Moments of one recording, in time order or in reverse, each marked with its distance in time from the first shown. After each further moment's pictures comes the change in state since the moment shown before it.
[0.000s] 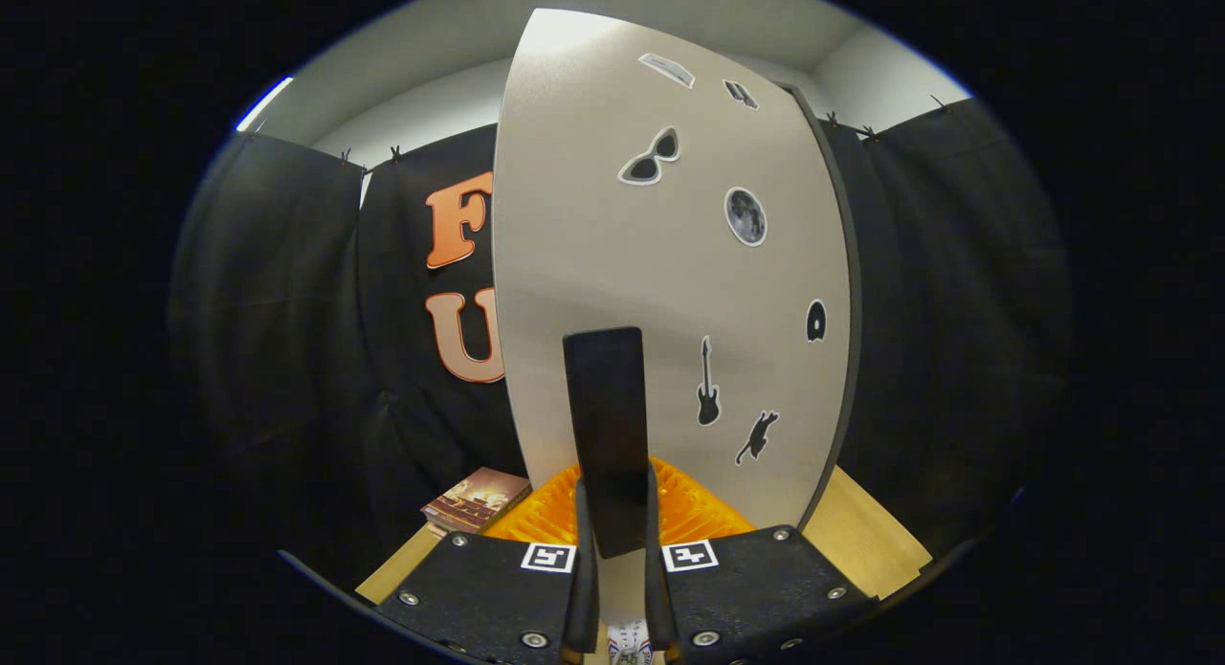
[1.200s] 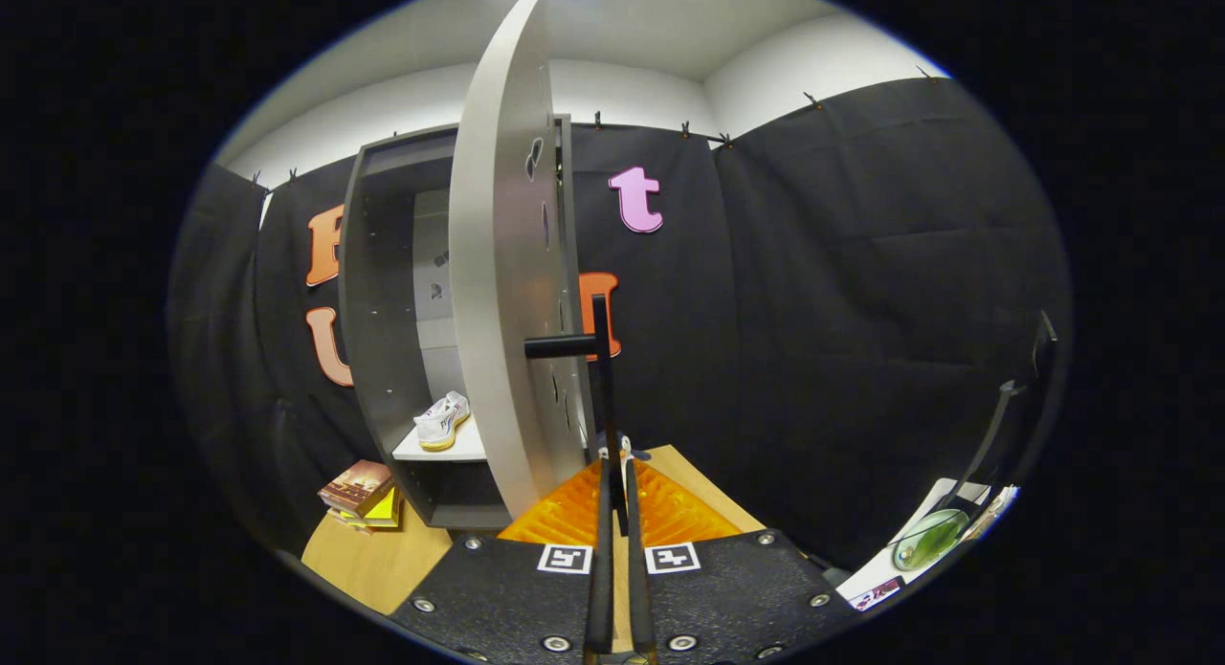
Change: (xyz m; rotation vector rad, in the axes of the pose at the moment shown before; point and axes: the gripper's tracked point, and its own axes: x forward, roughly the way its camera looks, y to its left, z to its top) arm -0.107 -0.234 -0.021 0.054 -0.020 -0.343
